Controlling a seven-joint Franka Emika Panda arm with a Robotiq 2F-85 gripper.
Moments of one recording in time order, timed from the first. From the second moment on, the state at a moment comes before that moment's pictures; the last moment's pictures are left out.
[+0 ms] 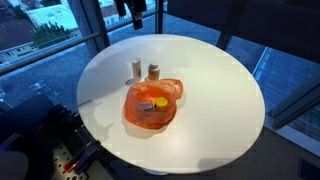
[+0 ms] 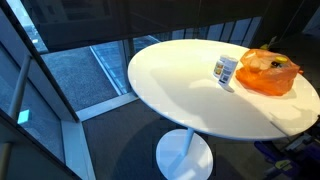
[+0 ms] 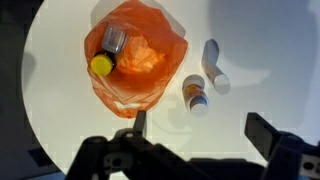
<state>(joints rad) -0.08 -0.32 -0.05 -2.41 -0.02 2.18 0.16</state>
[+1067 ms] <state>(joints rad) -0.12 0.10 -0.12 -2.25 -0.07 2.18 0.25</state>
